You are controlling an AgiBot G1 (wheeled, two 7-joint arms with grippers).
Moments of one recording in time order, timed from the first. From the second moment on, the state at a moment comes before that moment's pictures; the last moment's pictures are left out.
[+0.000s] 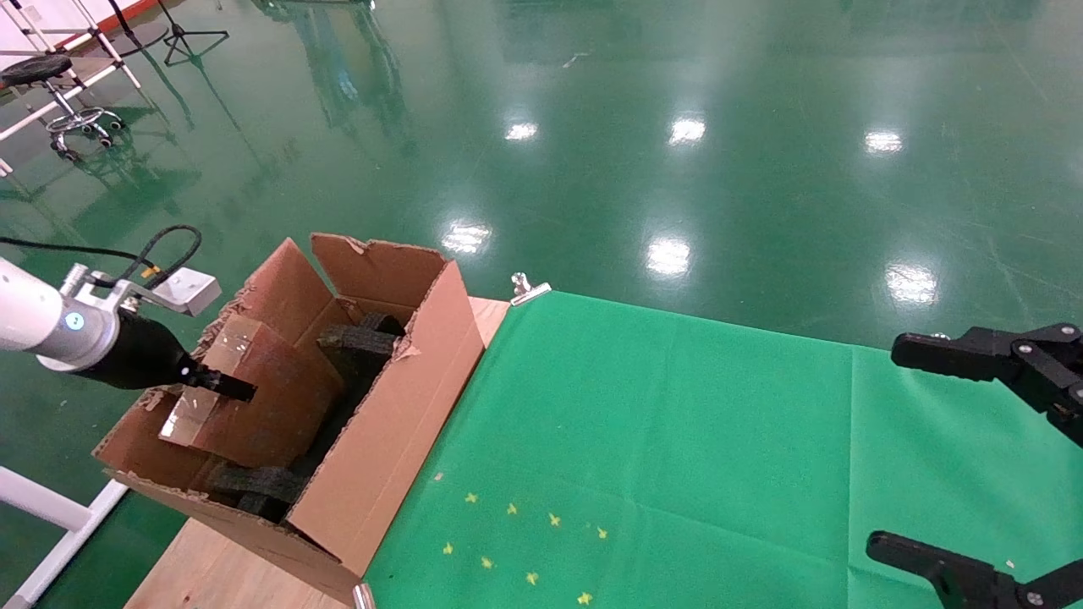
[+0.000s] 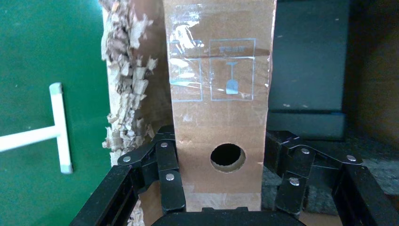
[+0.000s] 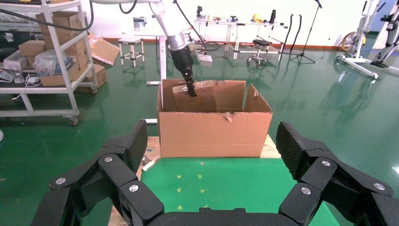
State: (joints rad) left arm -1.84 0.73 1.23 -0.12 1.68 1.09 -0.69; right arm 1.08 -0.60 -0.32 1.27 -0.70 -1.48 0.17
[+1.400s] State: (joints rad) left arm -1.79 0.77 1.21 -0.05 1.65 0.95 -0.68; right arm 1.08 -0.60 -0.32 1.27 -0.70 -1.48 0.16
